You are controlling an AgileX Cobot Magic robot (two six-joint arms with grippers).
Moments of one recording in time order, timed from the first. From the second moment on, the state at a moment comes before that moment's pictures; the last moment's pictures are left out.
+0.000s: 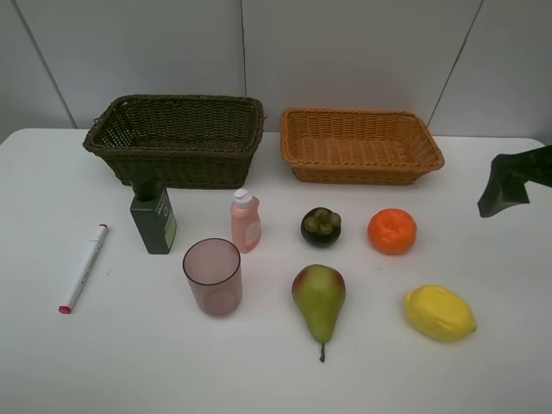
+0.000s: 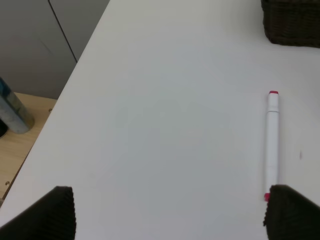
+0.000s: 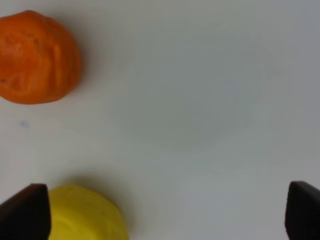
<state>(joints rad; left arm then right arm) 0.15 0.00 -0.41 0.06 1.08 -0.04 0.00 1.28 -0.83 -0.02 0.89 0.00</state>
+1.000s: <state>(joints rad) 0.15 0.00 -0.41 0.06 1.08 -0.04 0.31 1.29 -0.57 0.01 0.74 -0.02</state>
